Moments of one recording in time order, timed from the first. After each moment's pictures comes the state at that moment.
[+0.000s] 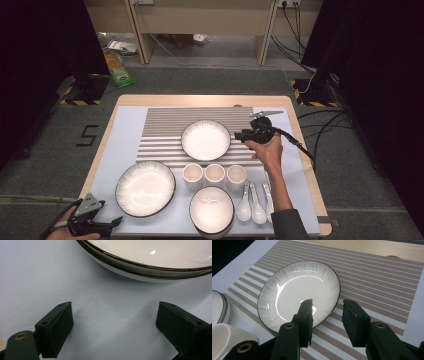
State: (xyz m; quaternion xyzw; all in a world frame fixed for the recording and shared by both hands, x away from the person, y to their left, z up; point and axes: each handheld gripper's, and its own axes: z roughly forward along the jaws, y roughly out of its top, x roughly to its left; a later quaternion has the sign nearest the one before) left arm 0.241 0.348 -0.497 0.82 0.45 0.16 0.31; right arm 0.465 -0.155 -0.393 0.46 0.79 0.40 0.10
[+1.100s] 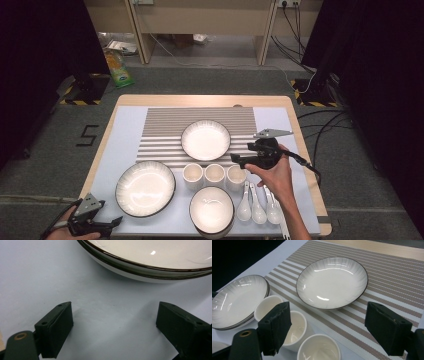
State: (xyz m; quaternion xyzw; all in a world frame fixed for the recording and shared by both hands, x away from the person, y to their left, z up) left arm 0.241 0.348 -0.497 0.82 0.45 0.16 0.32; right arm 0.382 -0.156 -0.373 0.41 0.80 0.43 0.10
